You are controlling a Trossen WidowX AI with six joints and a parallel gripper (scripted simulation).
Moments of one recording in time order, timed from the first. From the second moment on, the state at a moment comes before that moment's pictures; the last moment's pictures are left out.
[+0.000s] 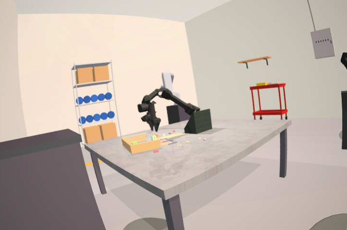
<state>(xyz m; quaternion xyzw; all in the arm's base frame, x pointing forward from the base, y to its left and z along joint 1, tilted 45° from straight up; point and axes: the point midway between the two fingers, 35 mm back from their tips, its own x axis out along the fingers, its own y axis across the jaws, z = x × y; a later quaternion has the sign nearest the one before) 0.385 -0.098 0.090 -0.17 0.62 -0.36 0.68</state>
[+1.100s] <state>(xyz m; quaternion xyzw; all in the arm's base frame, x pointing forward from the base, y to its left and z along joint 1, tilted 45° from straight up) 0.396 -0.133 0.062 -0.17 0.62 -0.36 0.68</state>
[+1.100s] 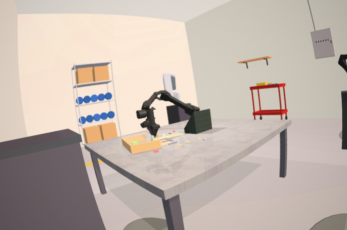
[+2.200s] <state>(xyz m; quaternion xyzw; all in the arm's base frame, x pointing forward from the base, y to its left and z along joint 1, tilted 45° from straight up) 0.367 -0.115 0.063 -0.17 0.62 -0.36 0.67</state>
